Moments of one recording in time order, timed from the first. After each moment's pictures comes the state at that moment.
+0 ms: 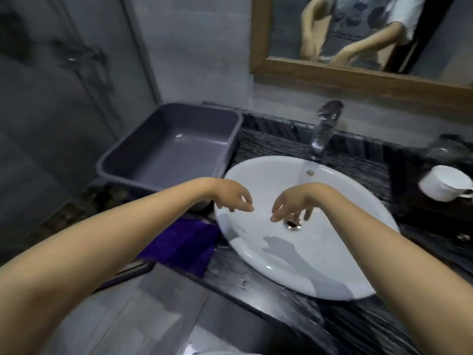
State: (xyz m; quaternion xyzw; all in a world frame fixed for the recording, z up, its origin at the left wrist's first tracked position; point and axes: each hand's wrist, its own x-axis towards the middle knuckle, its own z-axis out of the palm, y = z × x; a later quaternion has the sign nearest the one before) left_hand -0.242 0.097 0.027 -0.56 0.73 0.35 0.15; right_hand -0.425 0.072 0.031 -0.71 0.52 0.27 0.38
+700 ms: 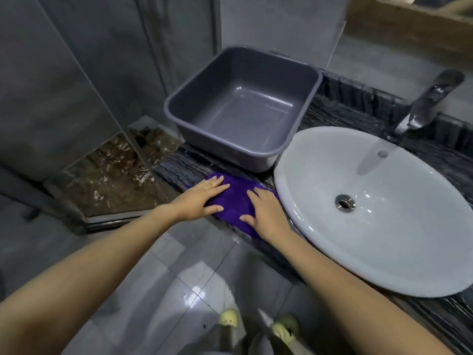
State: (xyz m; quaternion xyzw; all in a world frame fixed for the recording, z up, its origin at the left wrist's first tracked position) left_hand -0.067 0.228 -0.104 -0.65 0.72 0.25 -0.03; right_hand -0.271 0.186 -0.103 -0.87 0.45 0.01 0.20
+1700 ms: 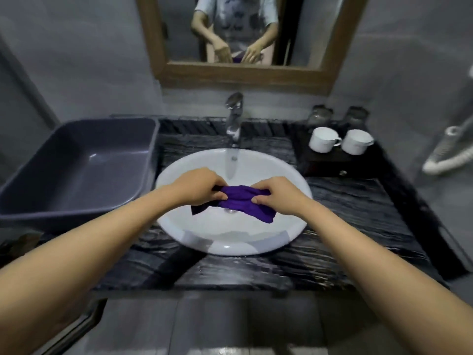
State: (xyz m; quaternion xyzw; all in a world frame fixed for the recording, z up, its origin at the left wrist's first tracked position) left_hand -0.322 0.132 0.052 -0.40 0.91 0.10 0.03; right_hand -0.525 0.196 0.041 -0.71 0.63 -0.14 0.27
